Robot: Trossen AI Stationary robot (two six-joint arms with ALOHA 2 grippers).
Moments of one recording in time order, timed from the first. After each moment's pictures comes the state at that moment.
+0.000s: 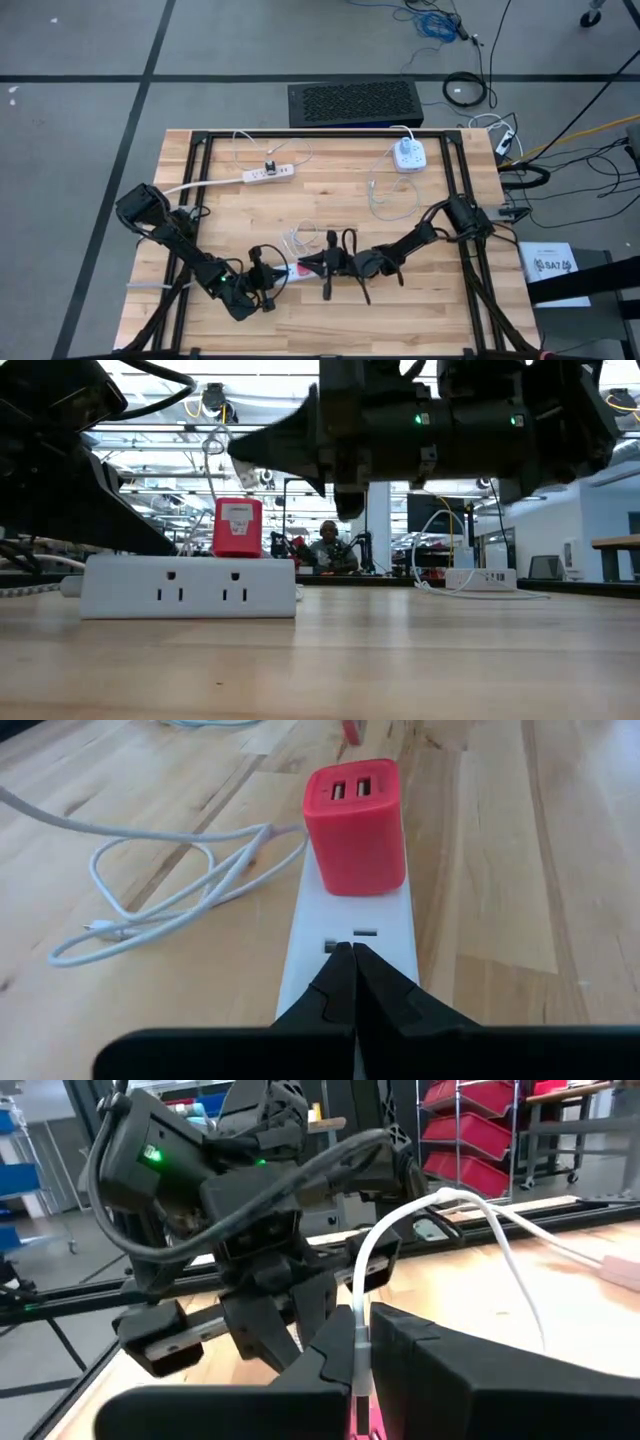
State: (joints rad) left arm -0.77 1.71 0.63 0.21 -0.87 -0.68; right arm 0.37 2.15 0.95 1.21 0.46 0.18
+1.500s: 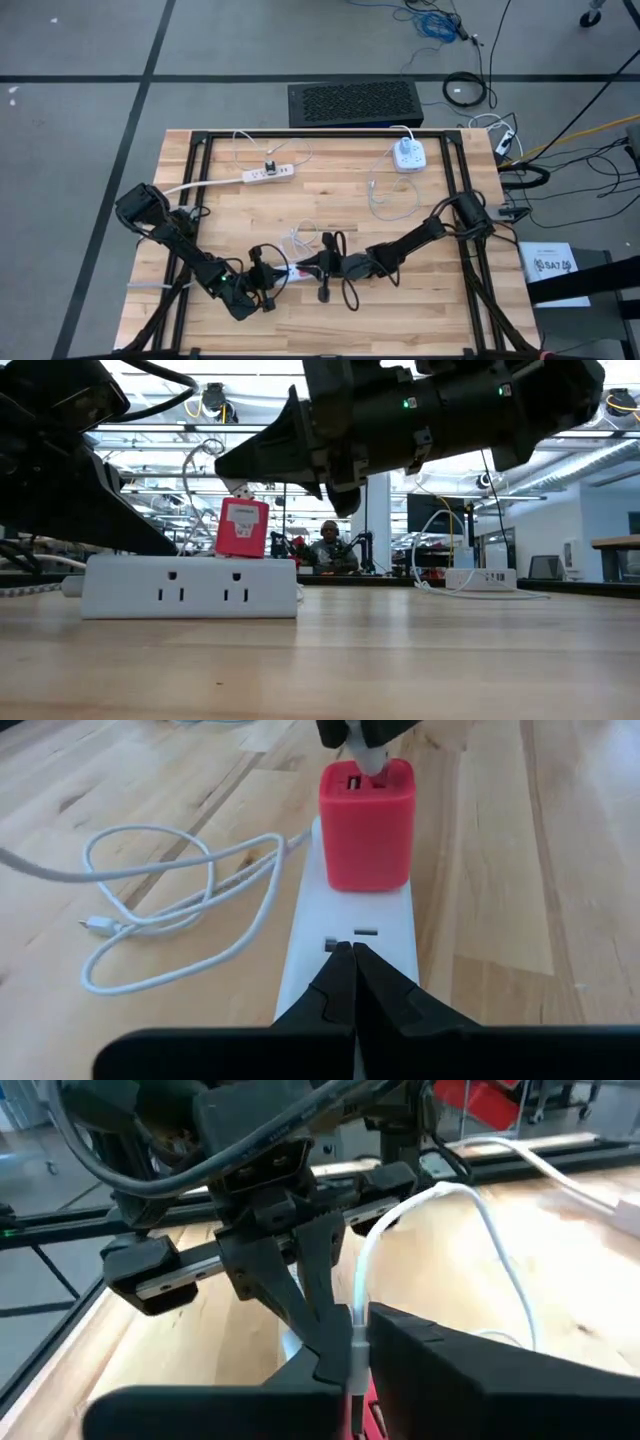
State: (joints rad) left arm -0.77 1.71 0.63 0.20 -0.86 -0.70; right arm 0.37 2.11 1.03 0.84 0.42 0.23
